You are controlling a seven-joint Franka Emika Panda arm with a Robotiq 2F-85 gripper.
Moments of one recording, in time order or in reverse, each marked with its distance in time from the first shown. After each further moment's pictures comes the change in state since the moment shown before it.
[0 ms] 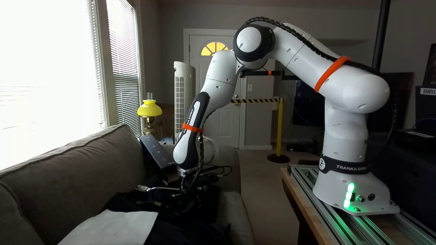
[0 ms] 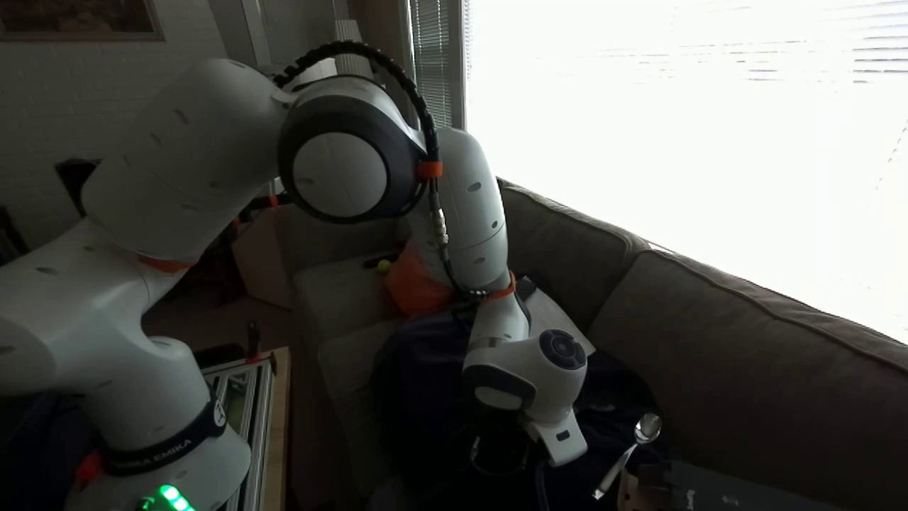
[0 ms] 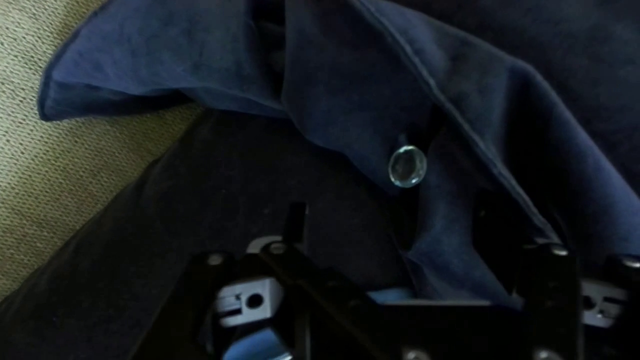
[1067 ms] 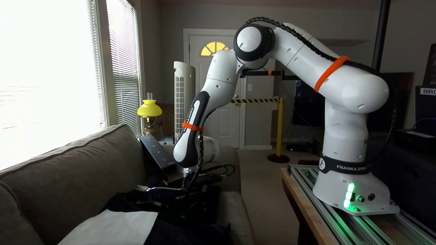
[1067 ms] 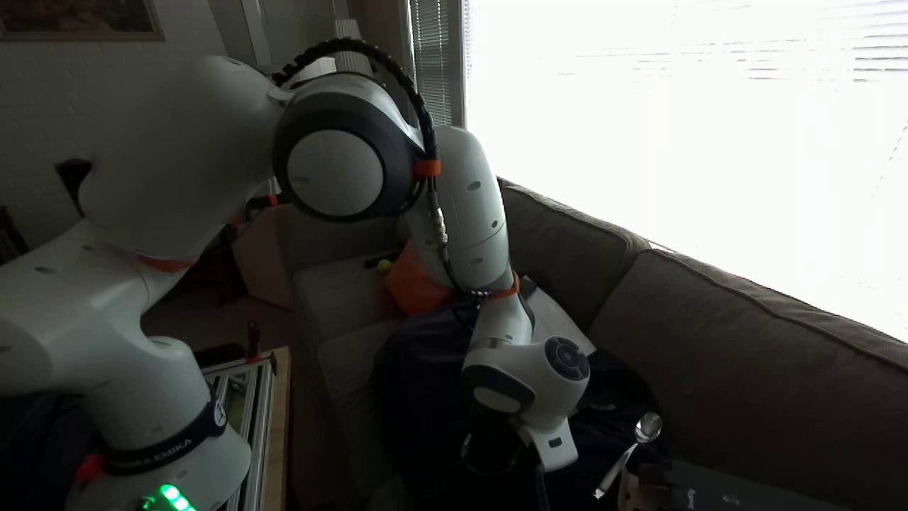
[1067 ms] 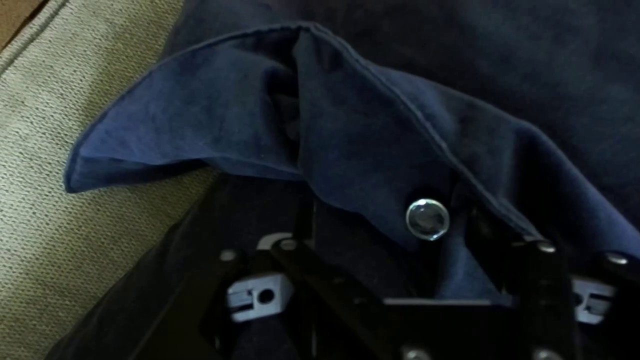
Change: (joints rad) arm -0.014 -0.007 0.004 -0.008 0.040 -0.106 0.007
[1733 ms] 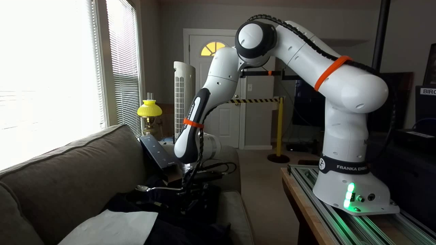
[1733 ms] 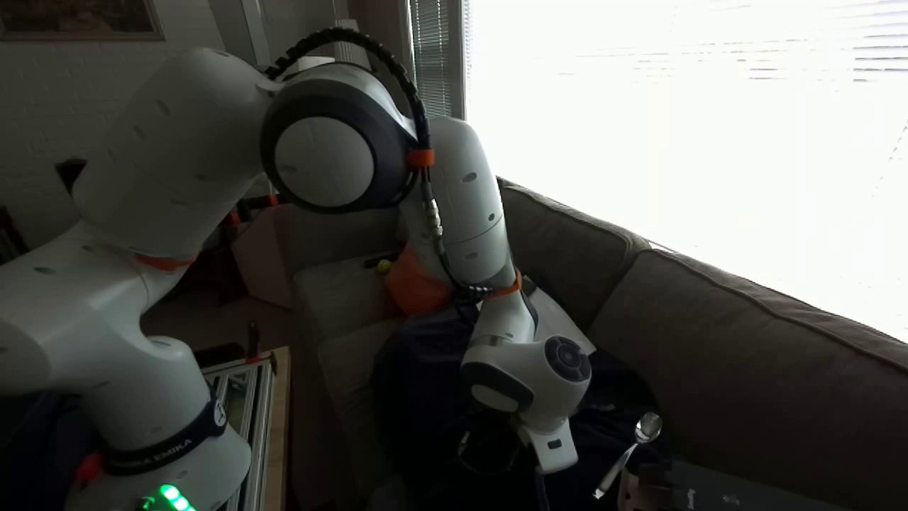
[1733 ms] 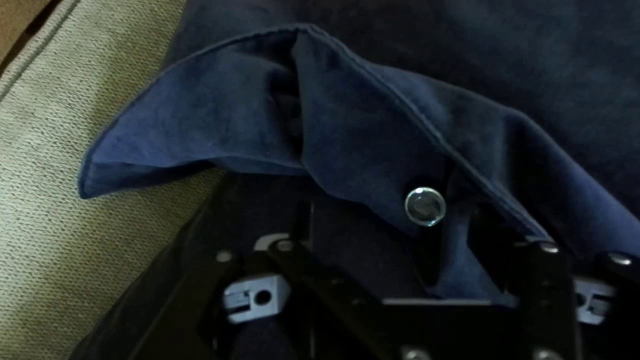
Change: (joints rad) arm -0.013 -0.033 0.000 -0.026 0.041 -0.001 0.000
